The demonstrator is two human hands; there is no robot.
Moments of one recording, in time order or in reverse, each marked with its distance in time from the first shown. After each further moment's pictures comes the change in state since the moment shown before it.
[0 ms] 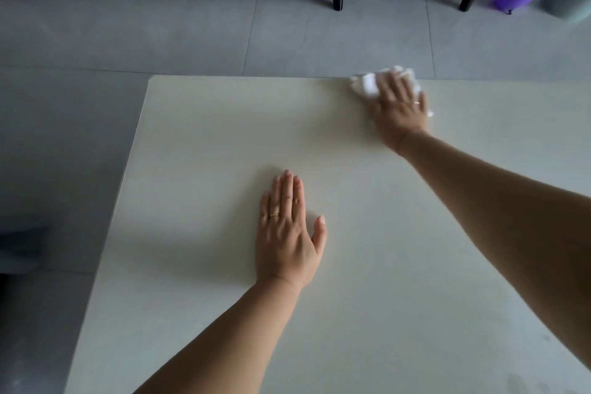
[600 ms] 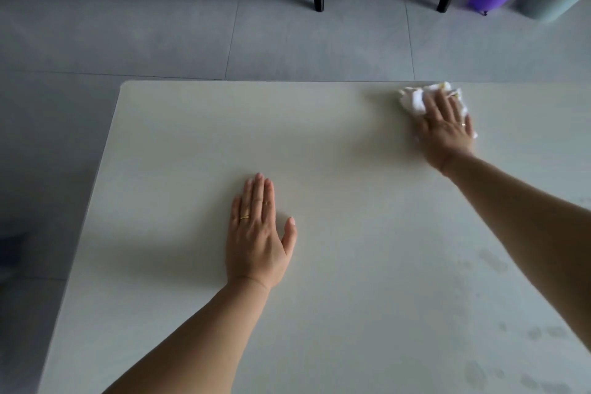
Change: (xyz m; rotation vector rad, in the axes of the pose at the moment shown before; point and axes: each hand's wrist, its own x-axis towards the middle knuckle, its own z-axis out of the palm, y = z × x) left_hand 0.001 0.000 -0.001 0.046 0.001 0.004; right_hand -0.037 0.105 -0.041 -0.015 0.015 0.195
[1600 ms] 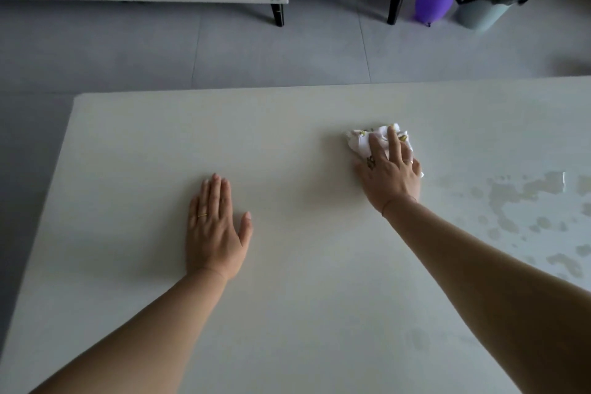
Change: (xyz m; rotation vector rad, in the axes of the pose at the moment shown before) left_hand 0.000 0.002 -0.001 -0.001 -0.003 0.006; right_hand -0.097 0.012 0.007 -0.077 0.043 0.031
